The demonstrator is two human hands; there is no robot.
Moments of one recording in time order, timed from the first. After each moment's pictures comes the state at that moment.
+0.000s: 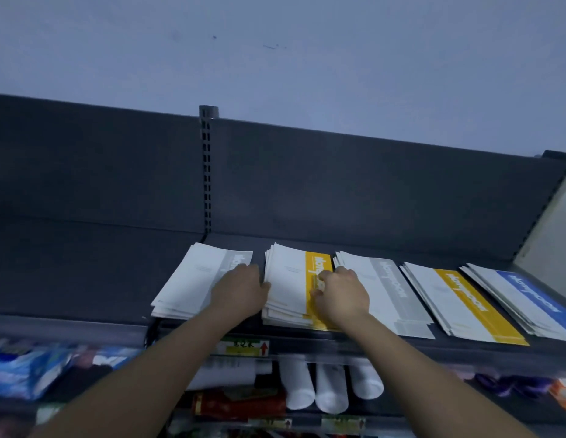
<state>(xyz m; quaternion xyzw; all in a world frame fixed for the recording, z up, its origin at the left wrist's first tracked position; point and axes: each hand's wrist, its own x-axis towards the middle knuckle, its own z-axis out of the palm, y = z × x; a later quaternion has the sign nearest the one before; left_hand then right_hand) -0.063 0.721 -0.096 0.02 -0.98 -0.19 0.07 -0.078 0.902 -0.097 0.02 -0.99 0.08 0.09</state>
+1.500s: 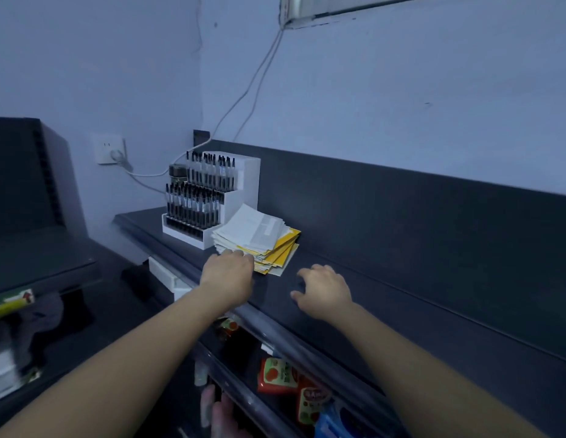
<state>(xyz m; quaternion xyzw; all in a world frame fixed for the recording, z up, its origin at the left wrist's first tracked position) 0.074 0.132 -0.050 0.29 -0.94 0.11 0.10 -0.049 0.262 -0.063 0.45 -0.89 0.06 0.05</state>
